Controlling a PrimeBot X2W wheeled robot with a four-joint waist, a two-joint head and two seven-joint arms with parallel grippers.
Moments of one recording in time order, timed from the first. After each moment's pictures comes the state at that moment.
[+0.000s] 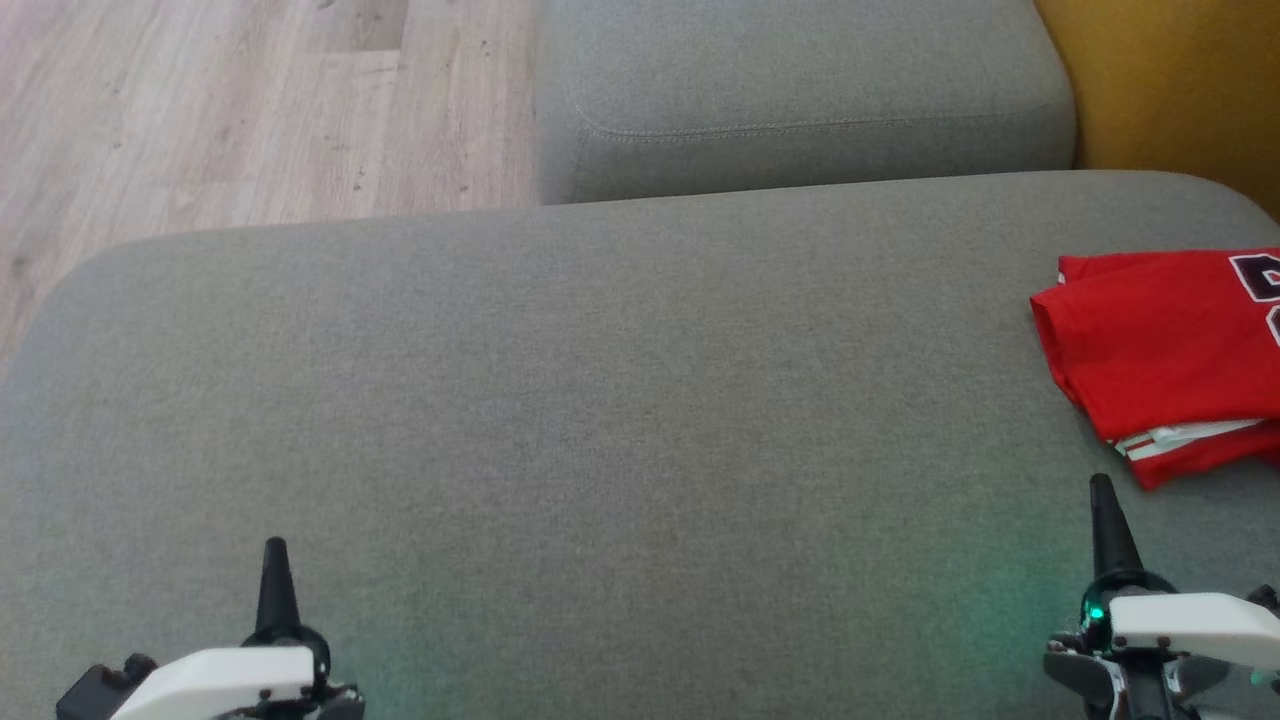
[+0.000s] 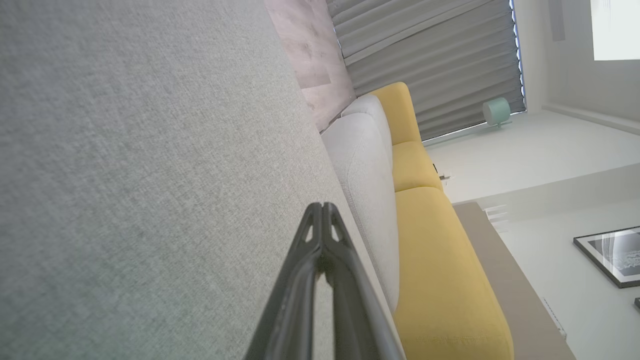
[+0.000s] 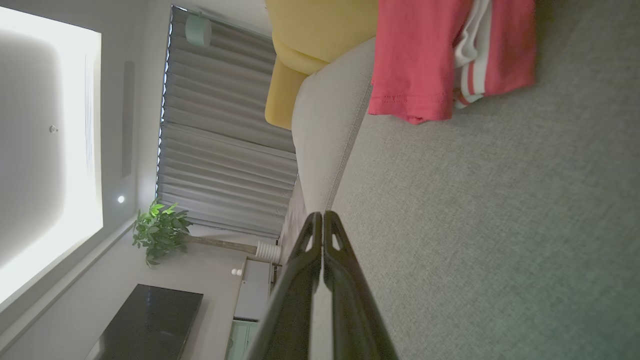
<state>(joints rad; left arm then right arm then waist) 0.04 0.07 -0.04 0.24 -1.30 -0.08 -0.01 0.05 -0.05 -0.05 0.24 1.30 0.13 0.00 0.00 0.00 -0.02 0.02</state>
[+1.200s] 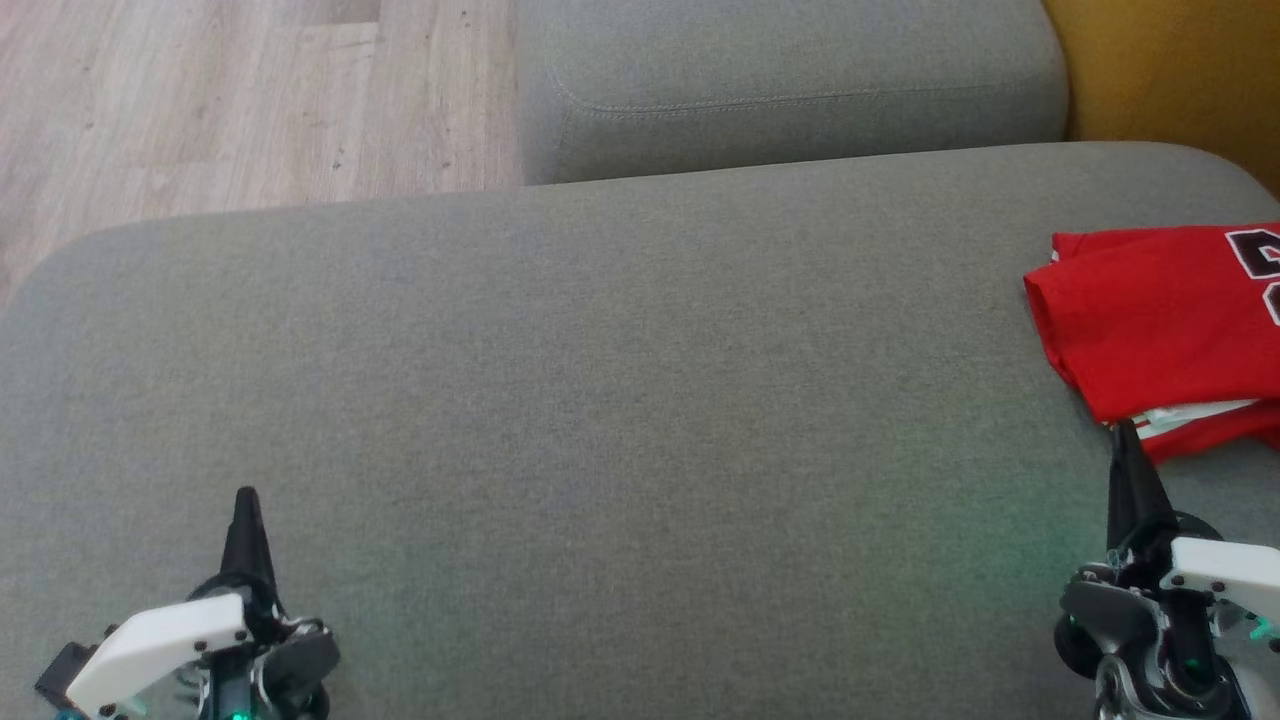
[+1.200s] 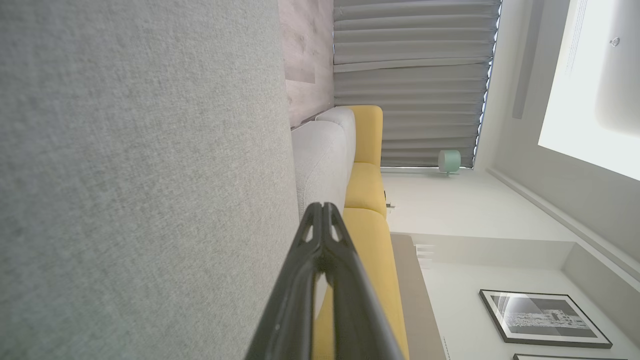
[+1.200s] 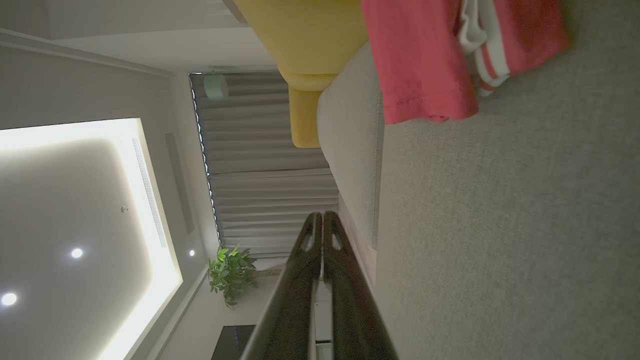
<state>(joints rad) -0.06 0.07 0.04 0.27 -1.64 -0.12 0.08 -0.06 -0.06 -0.10 0.28 1.63 0.13 0.08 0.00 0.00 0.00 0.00</state>
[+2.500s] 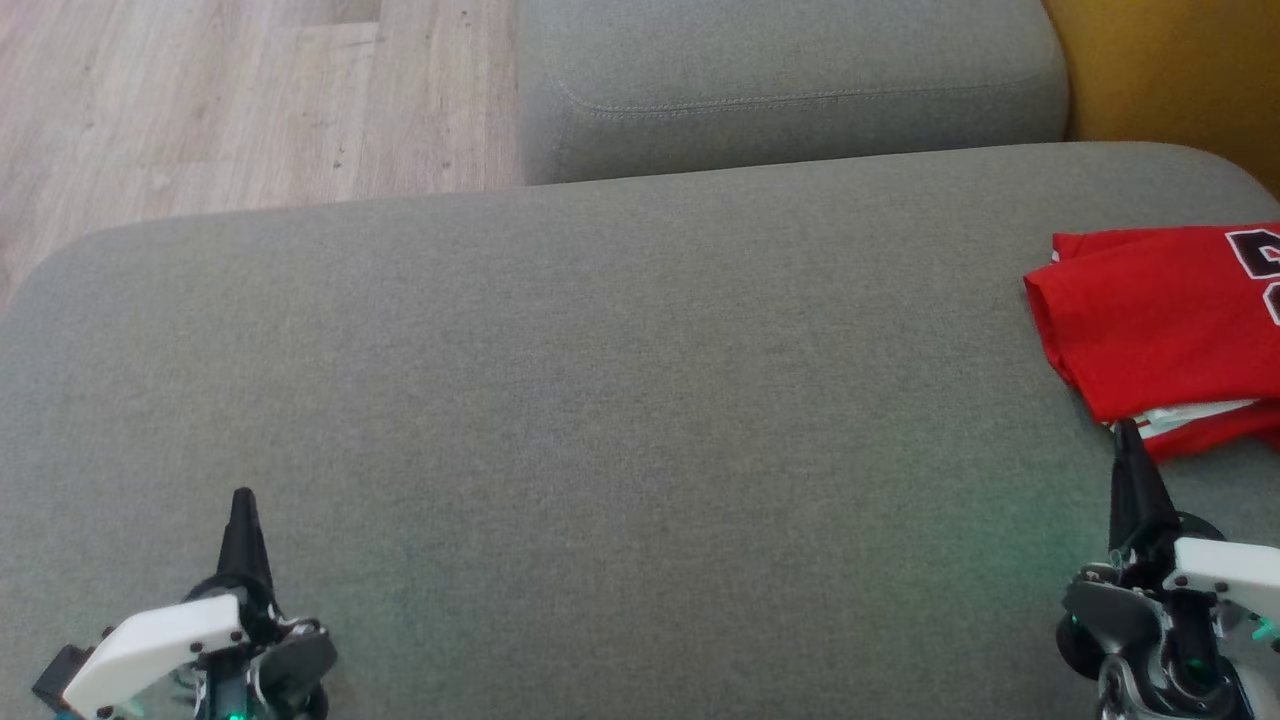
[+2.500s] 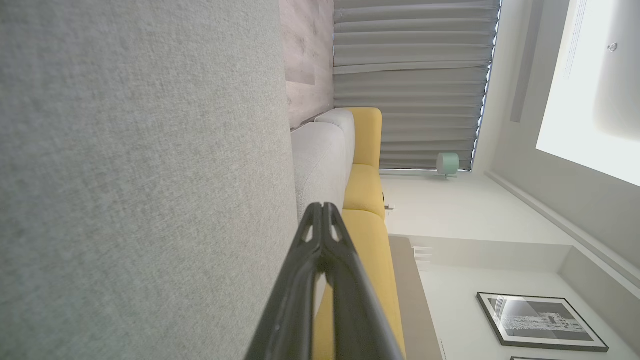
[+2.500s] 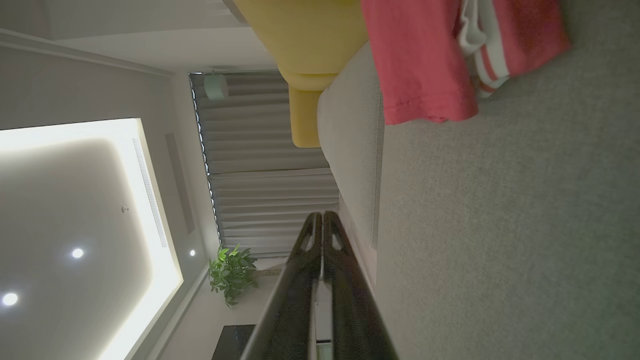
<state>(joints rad) -0.06 0.06 0.06 0.27 -1.64 -0.12 0.09 -0.06 -0.06 -0.11 0.28 1.63 0.13 0.09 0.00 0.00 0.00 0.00</state>
